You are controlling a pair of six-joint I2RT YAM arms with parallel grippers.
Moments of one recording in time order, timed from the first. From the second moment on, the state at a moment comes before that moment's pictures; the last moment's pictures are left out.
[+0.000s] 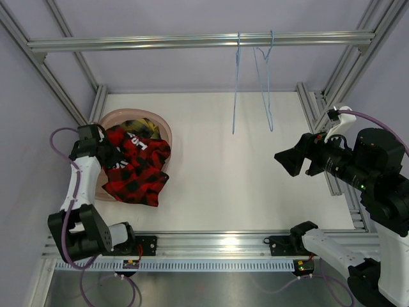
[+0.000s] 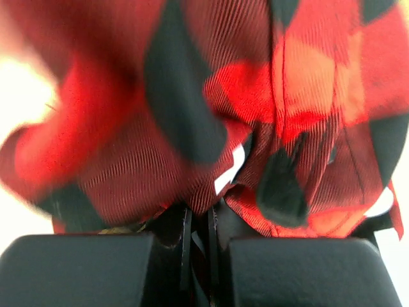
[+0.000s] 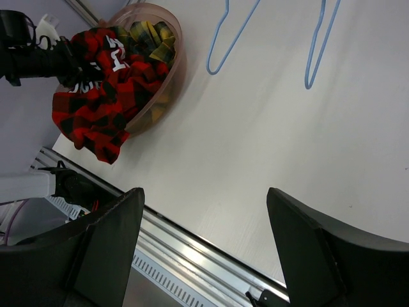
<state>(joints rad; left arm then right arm) 0.27 1.21 0.95 -0.65 0.12 -0.48 0.39 0.89 1.72 -1.19 -0.23 0.29</state>
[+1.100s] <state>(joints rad) 0.27 0.69 1.12 -0.81 0.18 -0.35 0.39 0.91 1.71 -1.17 -0.23 0.29</state>
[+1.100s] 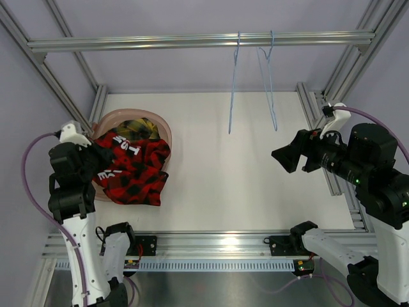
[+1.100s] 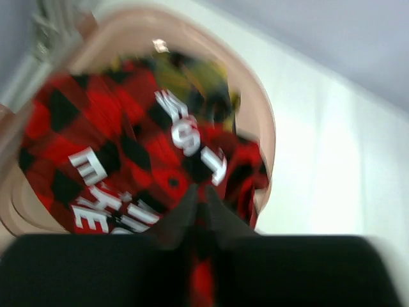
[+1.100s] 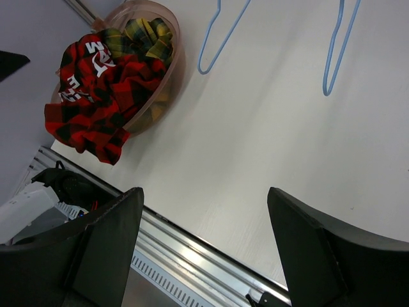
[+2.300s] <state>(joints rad) 0.22 0.86 0.39 -0.29 0.69 -0.90 0.39 0.89 1.65 -1.15 -0.25 0.29</state>
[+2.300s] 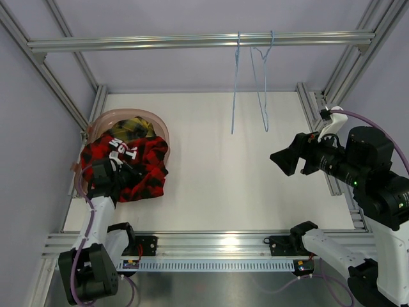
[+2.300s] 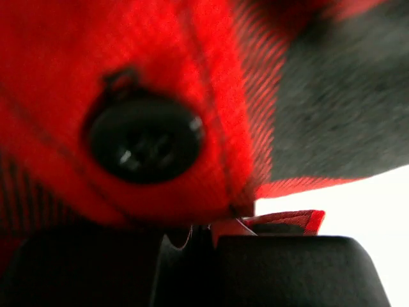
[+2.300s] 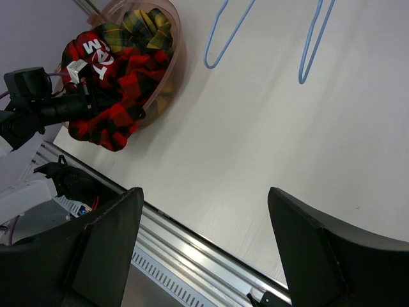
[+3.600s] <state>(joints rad) 0.23 0.65 1.08 -0.46 0.30 -0.59 0.39 0.94 1.63 -1.15 -0.25 0.29</state>
